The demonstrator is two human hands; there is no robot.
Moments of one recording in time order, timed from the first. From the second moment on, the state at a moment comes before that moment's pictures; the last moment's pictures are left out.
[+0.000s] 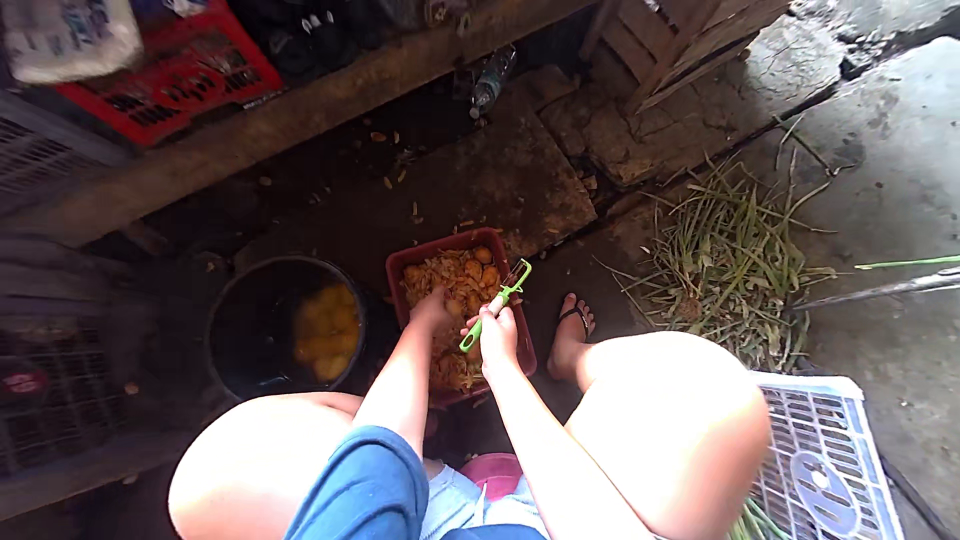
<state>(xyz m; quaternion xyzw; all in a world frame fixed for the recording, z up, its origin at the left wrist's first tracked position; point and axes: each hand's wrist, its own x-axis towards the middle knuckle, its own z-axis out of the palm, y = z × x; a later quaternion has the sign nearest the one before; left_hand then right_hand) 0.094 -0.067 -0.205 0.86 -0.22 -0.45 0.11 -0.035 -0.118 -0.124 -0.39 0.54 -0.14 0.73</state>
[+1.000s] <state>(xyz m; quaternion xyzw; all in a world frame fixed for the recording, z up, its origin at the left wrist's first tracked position) 0.032 0.013 0.027 0.41 -0.35 -0.29 0.79 -0.063 -0.153 0.058 -0.61 0.00 -0.16 0.78</state>
